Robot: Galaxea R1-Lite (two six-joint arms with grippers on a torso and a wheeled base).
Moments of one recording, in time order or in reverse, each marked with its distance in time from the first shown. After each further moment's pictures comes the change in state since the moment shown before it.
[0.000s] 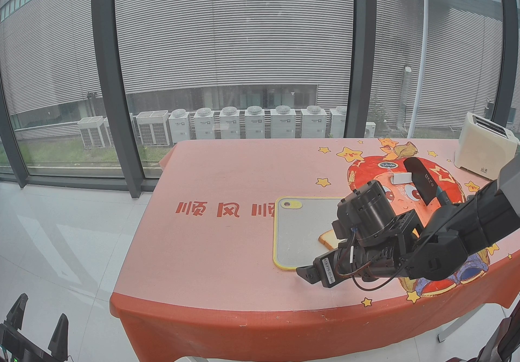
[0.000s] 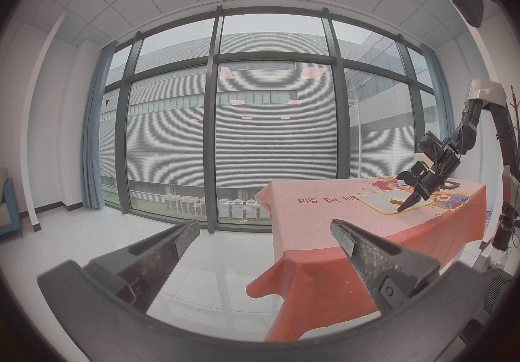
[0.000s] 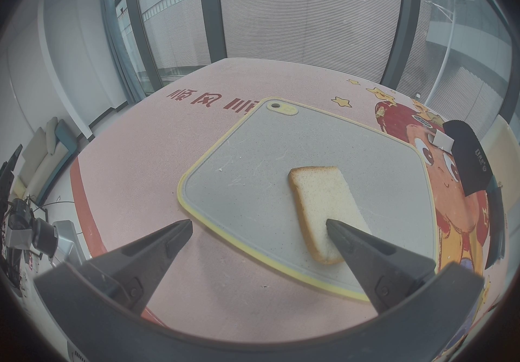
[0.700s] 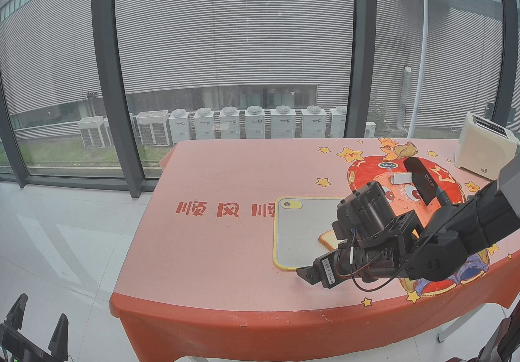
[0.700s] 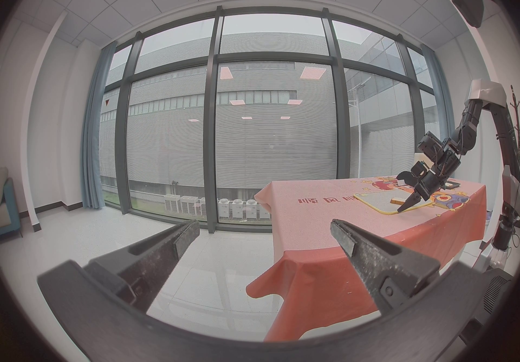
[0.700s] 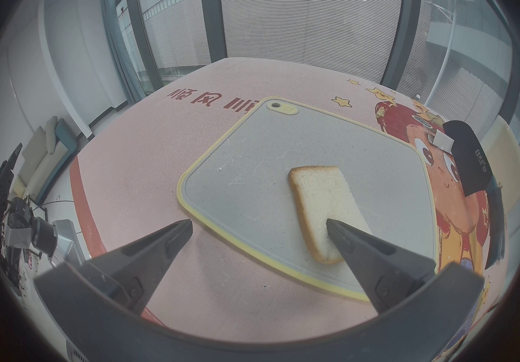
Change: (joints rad) left arm 0.000 0.000 0.000 0.000 0.000 0.000; right arm 0.002 0.002 0.005 0.002 -0.001 0.000
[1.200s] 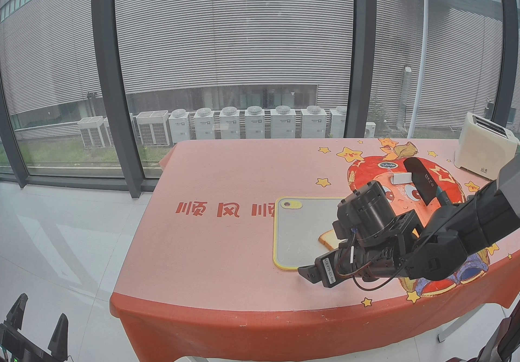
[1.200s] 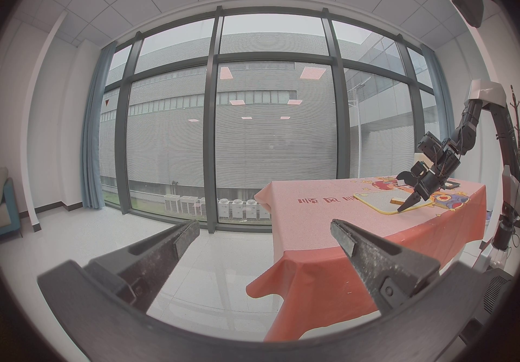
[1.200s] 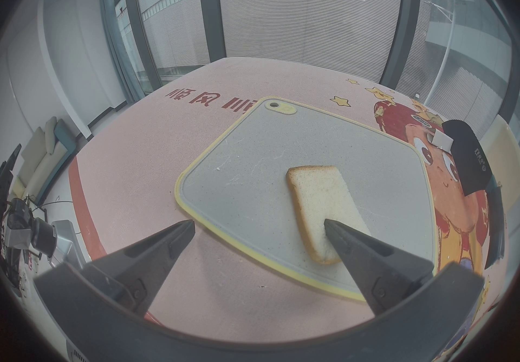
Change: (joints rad) left arm 0.000 0.000 0.000 0.000 0.000 0.000; right arm -0.002 0.002 0.001 0.002 0.000 0.002
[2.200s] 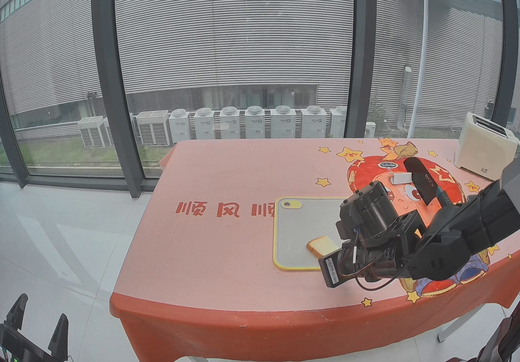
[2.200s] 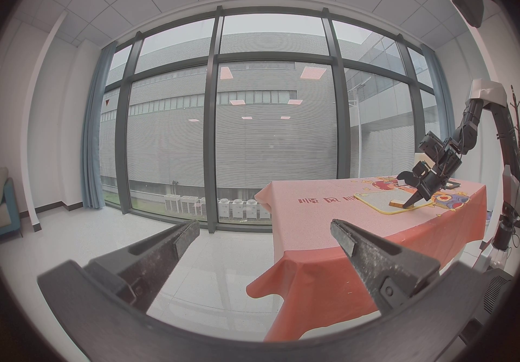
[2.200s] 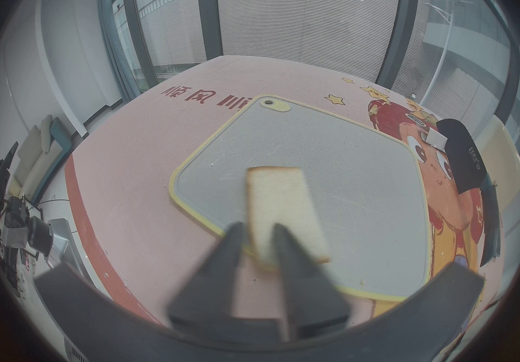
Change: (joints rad) left arm 0.000 0.000 0.000 0.000 0.000 0.000; right arm 0.007 -0.016 0.005 0.002 -0.033 -0.005
